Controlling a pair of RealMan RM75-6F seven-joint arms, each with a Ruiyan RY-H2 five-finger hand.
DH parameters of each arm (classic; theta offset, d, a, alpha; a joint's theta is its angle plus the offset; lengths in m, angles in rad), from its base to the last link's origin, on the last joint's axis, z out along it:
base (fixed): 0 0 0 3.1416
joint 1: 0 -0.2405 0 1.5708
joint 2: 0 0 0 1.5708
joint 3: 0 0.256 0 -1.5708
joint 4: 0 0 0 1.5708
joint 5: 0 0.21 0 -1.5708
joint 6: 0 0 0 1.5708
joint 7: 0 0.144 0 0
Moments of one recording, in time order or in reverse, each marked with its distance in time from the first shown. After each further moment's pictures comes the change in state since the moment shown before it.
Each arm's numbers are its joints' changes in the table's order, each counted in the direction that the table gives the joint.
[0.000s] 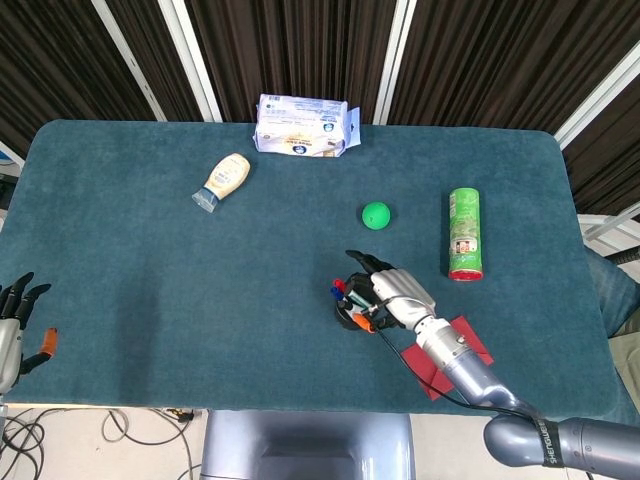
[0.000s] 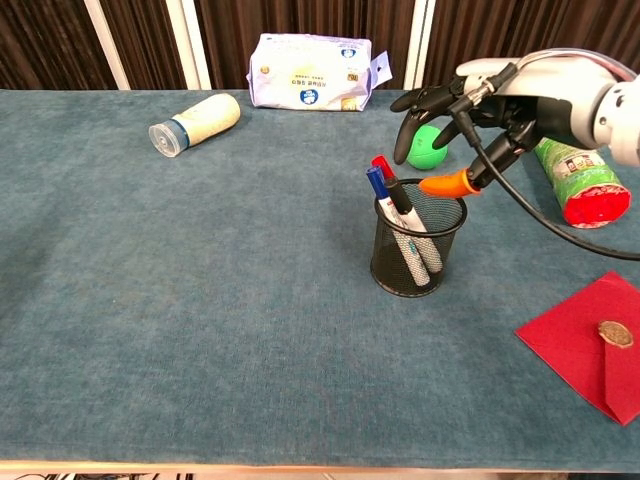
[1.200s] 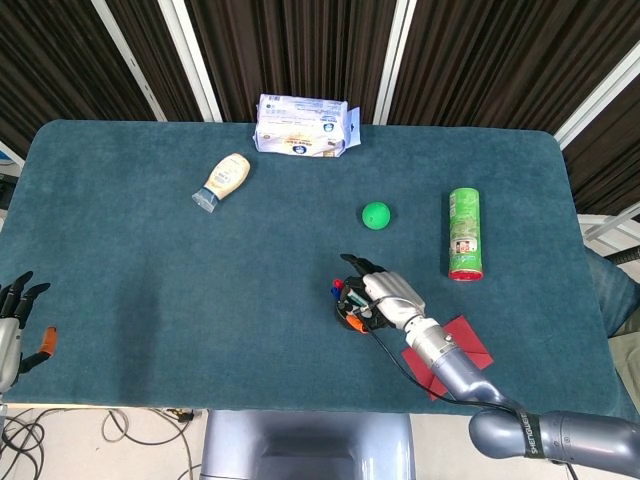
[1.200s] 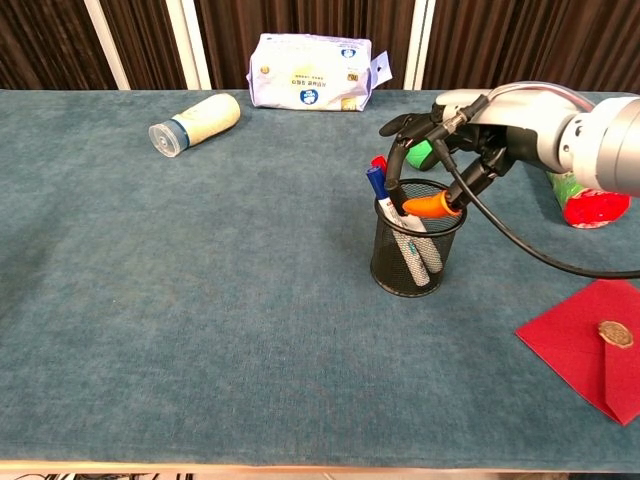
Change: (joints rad) left arm 0.001 0.000 -0.002 0.003 -0.002 0.001 -0.004; right arm -0.041 -0.073 -0.014 0.060 0.068 -0.008 -0.018
